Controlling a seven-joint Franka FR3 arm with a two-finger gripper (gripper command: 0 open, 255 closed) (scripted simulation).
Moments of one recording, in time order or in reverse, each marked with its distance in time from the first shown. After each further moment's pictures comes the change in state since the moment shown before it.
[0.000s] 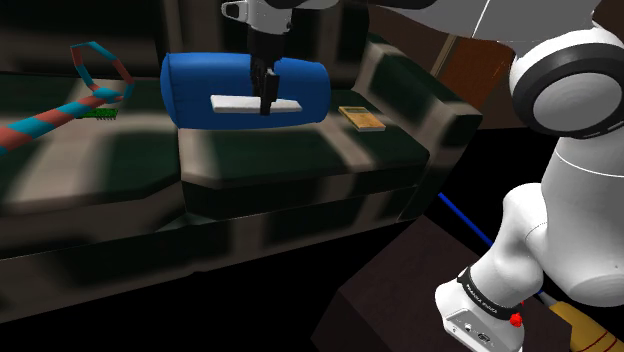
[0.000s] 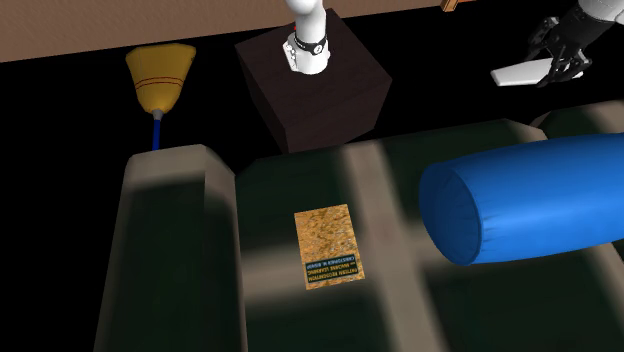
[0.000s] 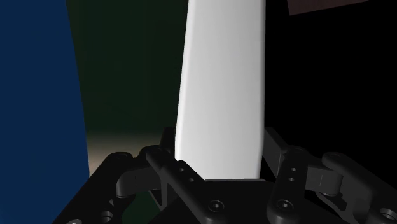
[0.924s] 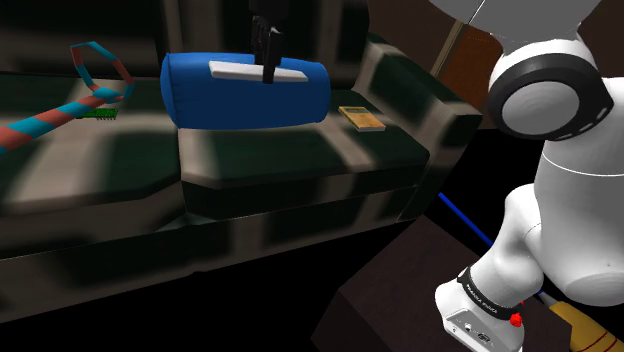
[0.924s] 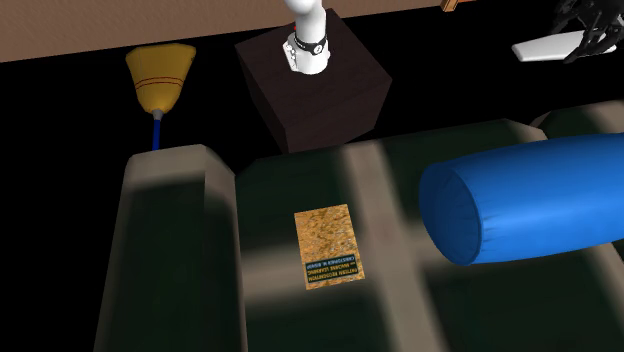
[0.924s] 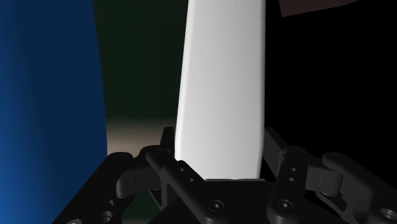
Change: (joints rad) arm -0.056 0.072 0.003 0.310 0.026 -0.237 0.006
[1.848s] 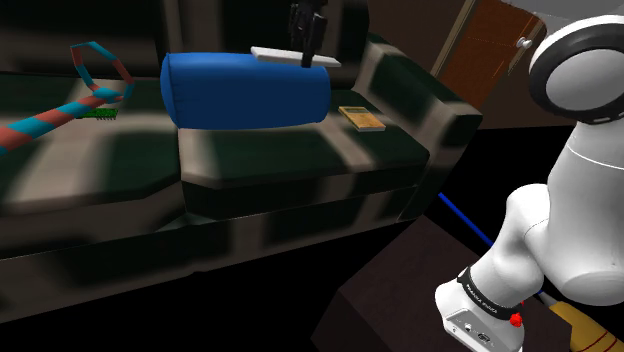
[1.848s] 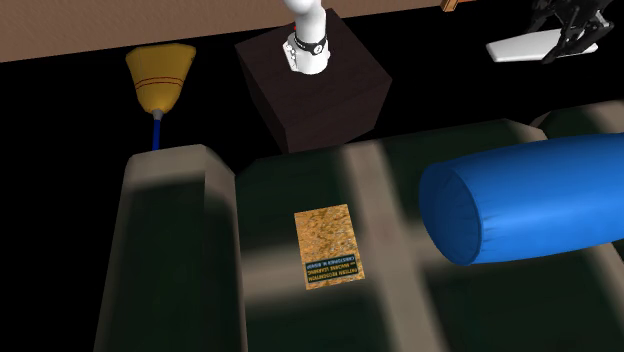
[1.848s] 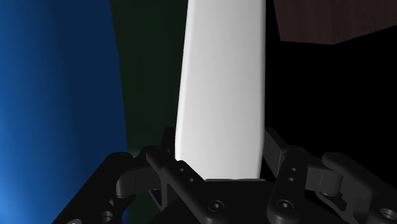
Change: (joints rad) arm -0.045 -0.166 -0.039 -0.164 -0.052 0.003 -0.115
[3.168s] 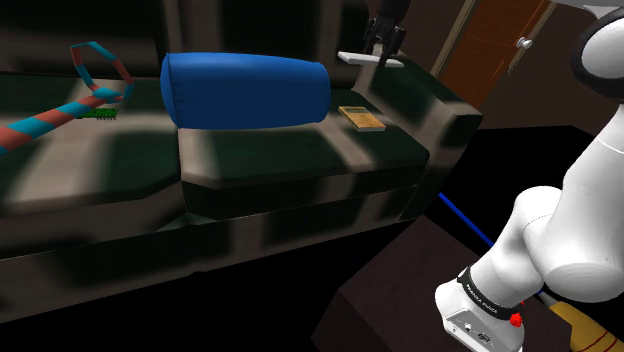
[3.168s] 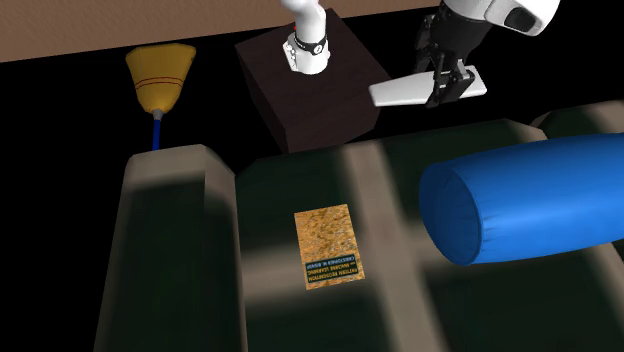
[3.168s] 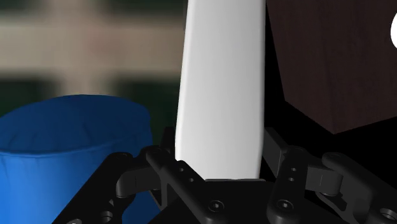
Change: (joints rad) arm -0.204 -0.206 -0.168 -0.282 -0.070 0.079 -0.408
